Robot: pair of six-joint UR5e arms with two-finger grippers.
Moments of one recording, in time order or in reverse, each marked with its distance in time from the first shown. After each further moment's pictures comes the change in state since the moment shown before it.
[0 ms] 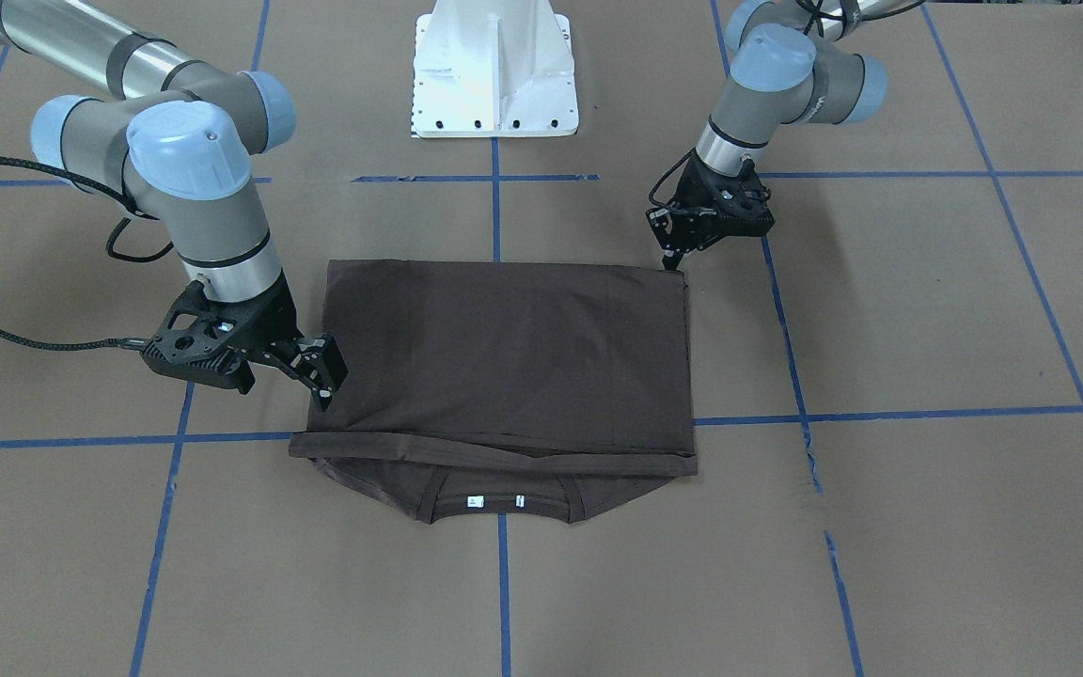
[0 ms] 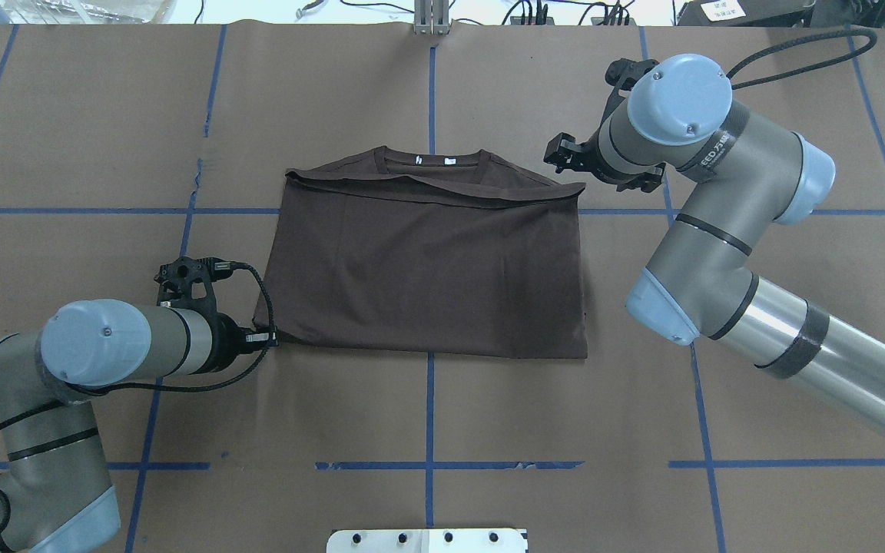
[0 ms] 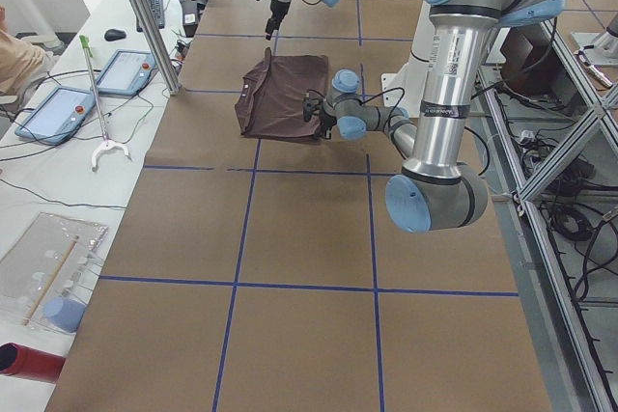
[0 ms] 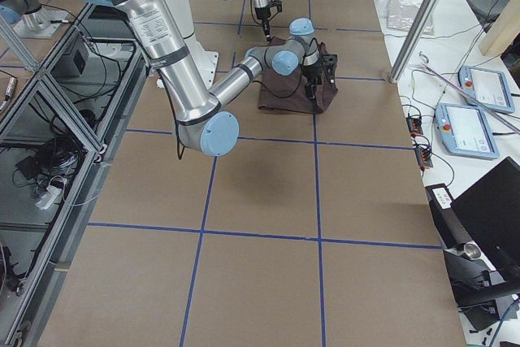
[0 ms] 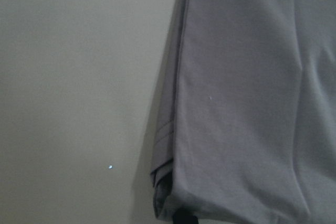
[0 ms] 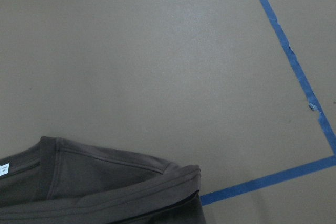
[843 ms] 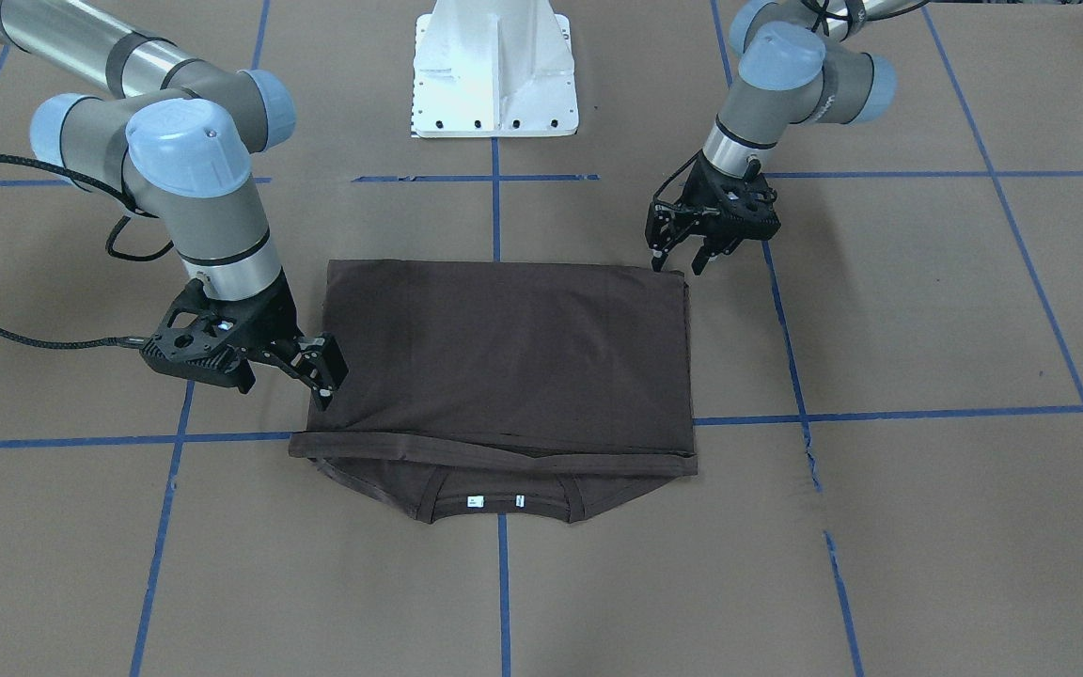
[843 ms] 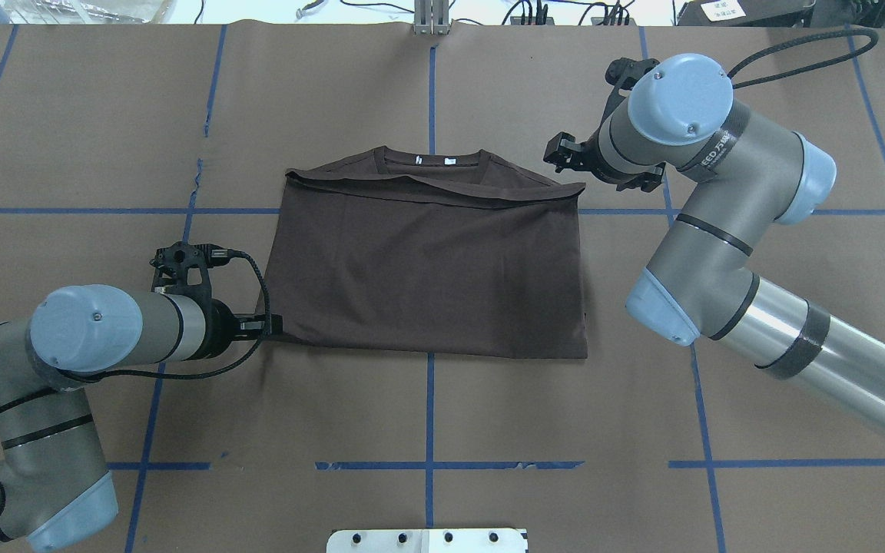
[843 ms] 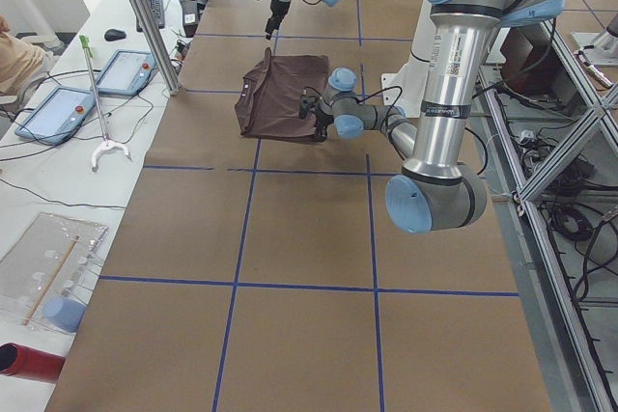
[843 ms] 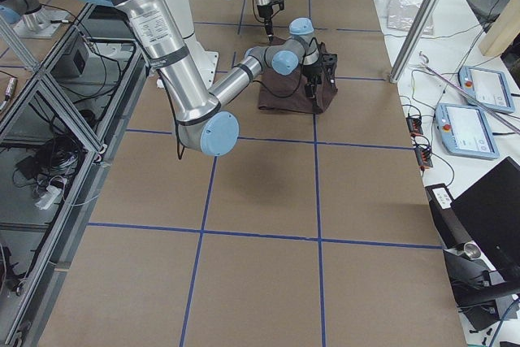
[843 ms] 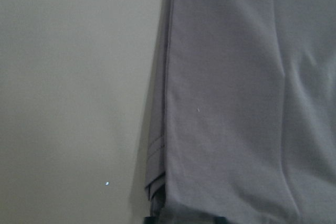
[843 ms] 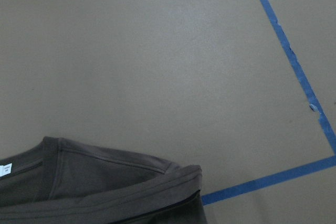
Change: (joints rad) left arm -0.040 -0.004 -0.004 0.007 -0.004 0.075; right arm 0.000 -0.001 0.004 0.000 -0.002 0.001
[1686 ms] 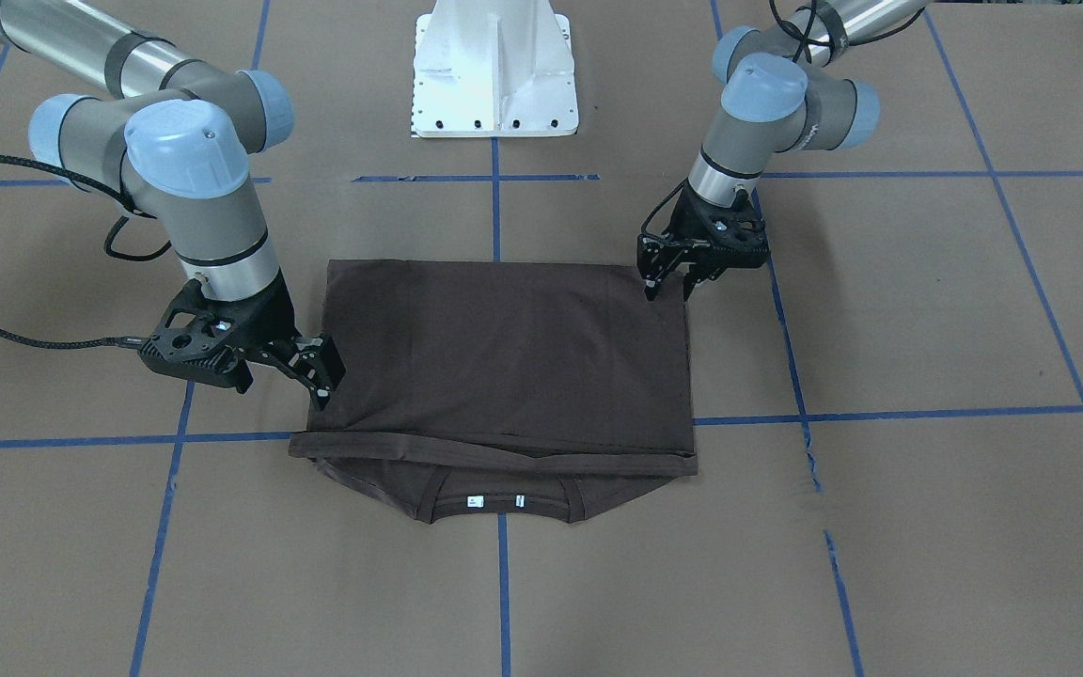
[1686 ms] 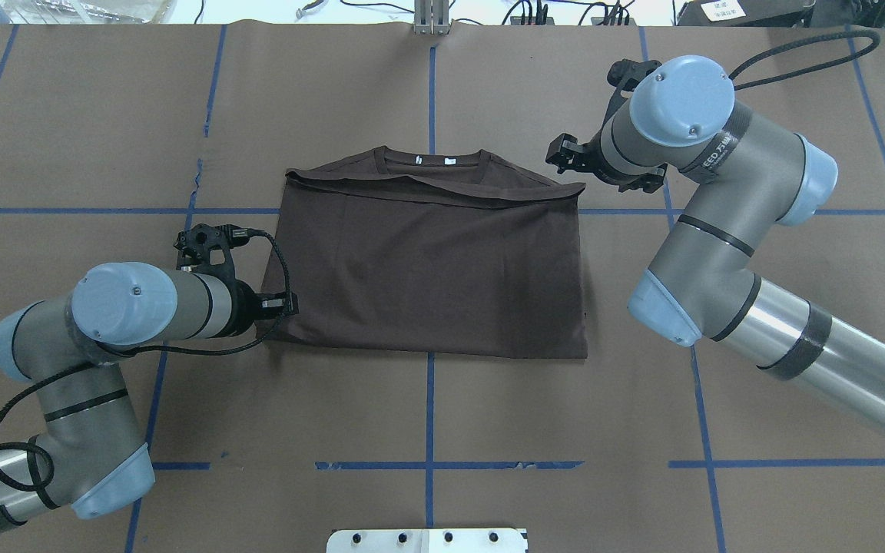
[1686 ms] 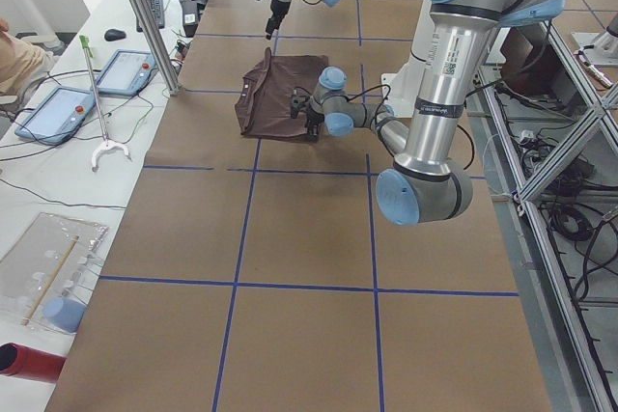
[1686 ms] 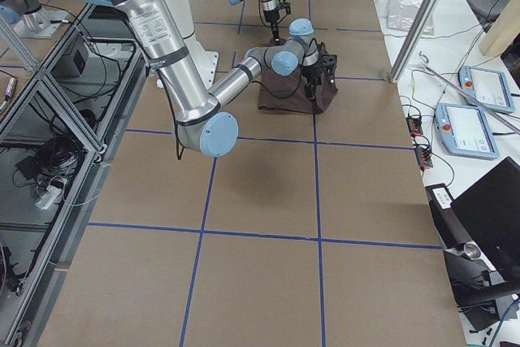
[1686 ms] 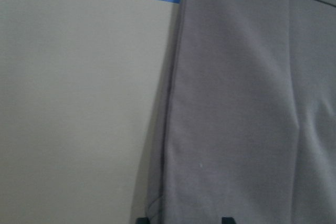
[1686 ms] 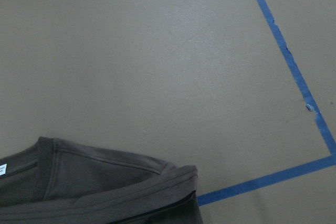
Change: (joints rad) left arm -0.020 -0.086 0.090 0.001 -0.008 -0.036; right arm 0.000 -0.005 0.001 0.000 -0.001 -0.001
